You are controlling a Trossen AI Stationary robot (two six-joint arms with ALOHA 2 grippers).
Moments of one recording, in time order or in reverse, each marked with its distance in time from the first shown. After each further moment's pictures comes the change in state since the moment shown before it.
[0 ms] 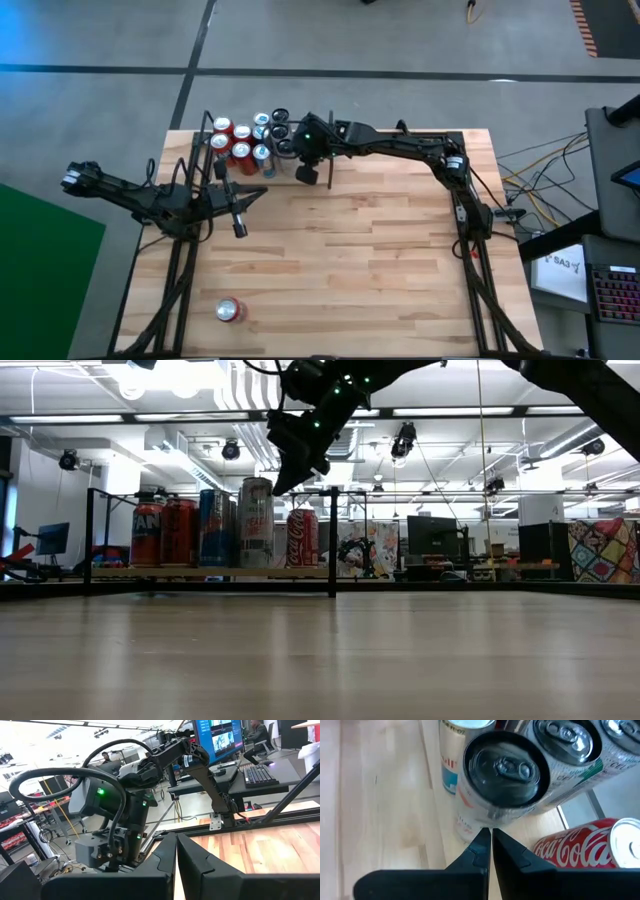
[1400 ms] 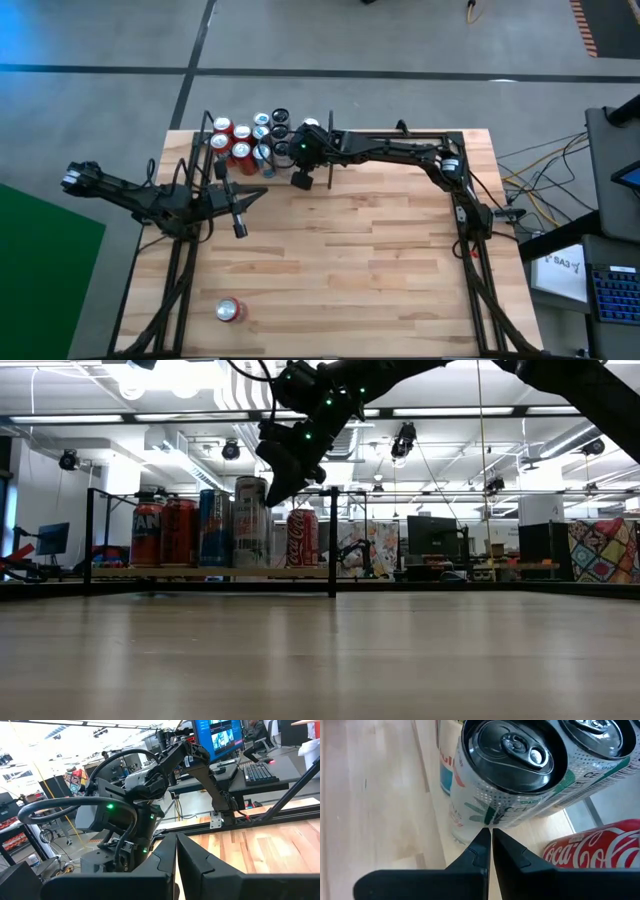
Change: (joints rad) left arm 0.000 0.000 0.000 -0.008 0.000 0.008; right arm 0.029 0.027 -0.048 0.093 0.069 0.038
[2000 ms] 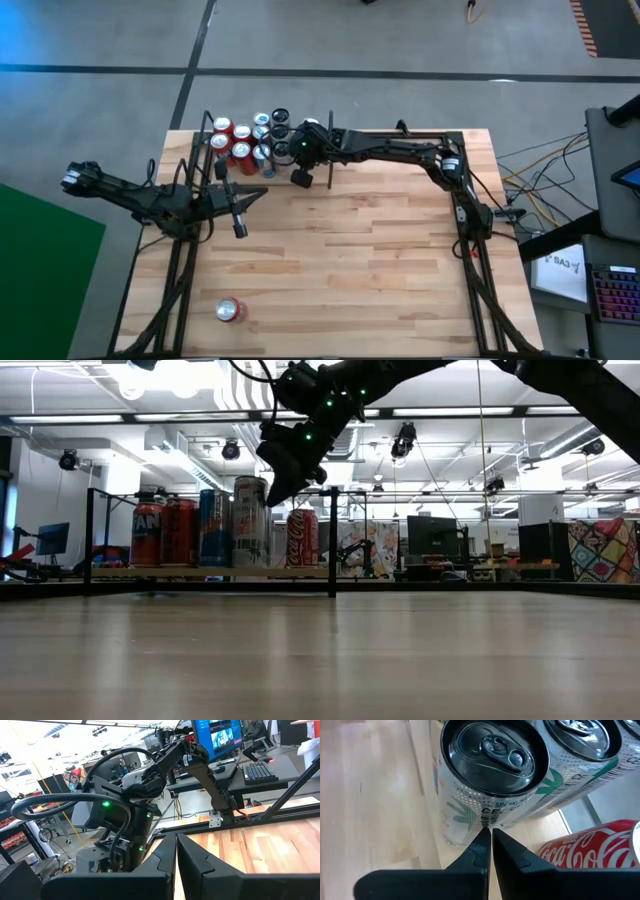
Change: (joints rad) left arm 0.000 0.000 0.000 -0.008 0.000 -0.007; right arm -0.008 0.000 0.000 0.011 0.001 0.003
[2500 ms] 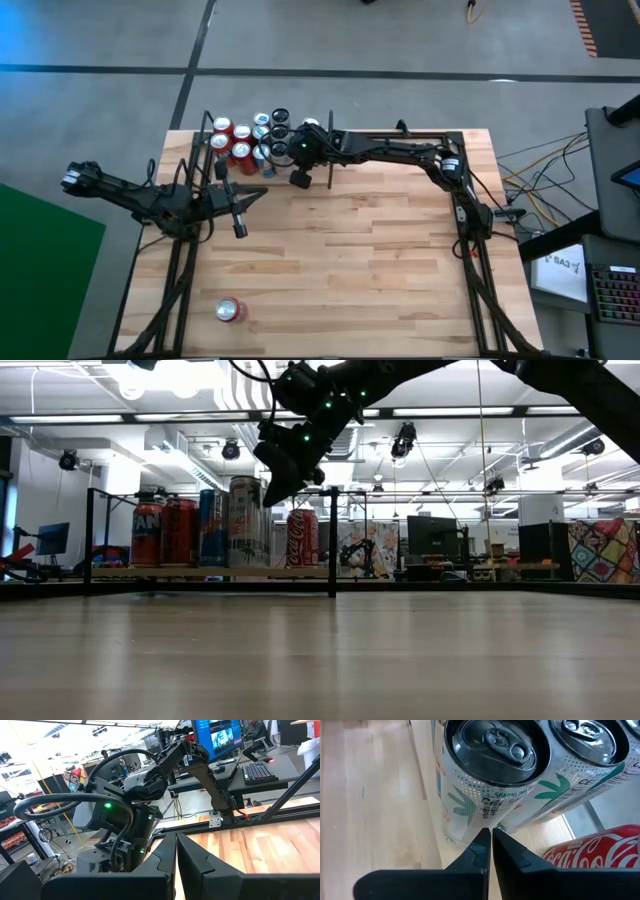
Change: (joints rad) left arm 0.000 0.000 0.000 0.000 0.000 0.000; right arm 0.006 0.000 -0.017 0.040 -0.003 0.002
